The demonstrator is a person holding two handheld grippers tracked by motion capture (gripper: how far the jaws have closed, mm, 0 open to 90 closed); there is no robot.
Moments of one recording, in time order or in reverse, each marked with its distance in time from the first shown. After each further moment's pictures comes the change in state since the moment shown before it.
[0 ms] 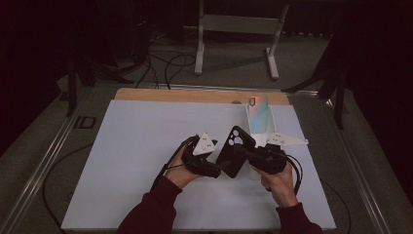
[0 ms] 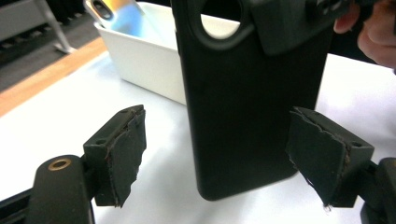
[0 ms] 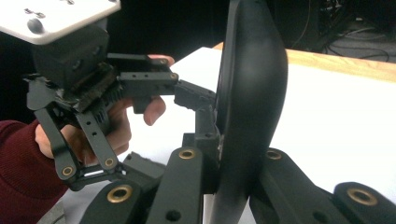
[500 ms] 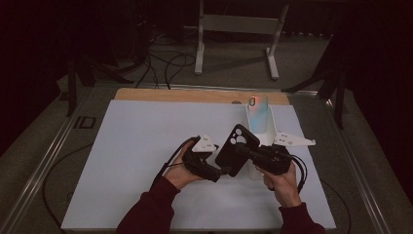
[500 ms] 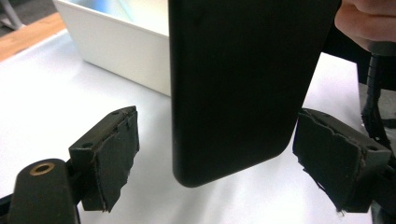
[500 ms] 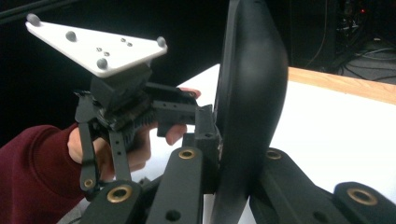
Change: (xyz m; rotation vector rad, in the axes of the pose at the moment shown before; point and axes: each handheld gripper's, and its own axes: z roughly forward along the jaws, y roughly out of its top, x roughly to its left) left arm 0.002 -0.004 0.006 0.039 -0.112 -0.044; right arm 0.001 0.006 -0.012 -0.075 0.086 -0.010
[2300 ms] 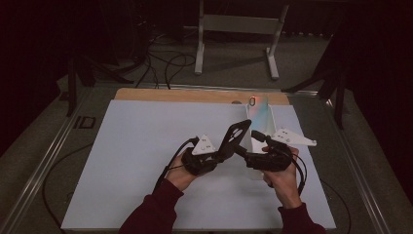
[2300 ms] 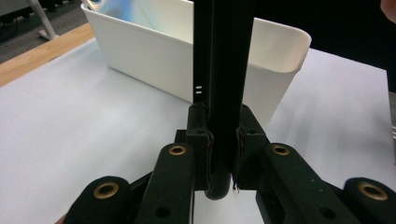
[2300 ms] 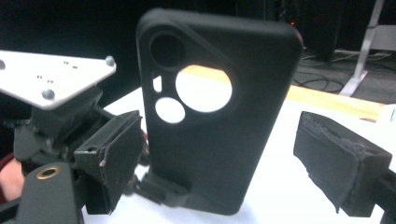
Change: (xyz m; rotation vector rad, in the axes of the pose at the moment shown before) left arm -0.003 -0.003 -0.001 -0.035 0.094 0.003; right arm 0.014 0.015 0.004 -0.002 -0.258 -0.043
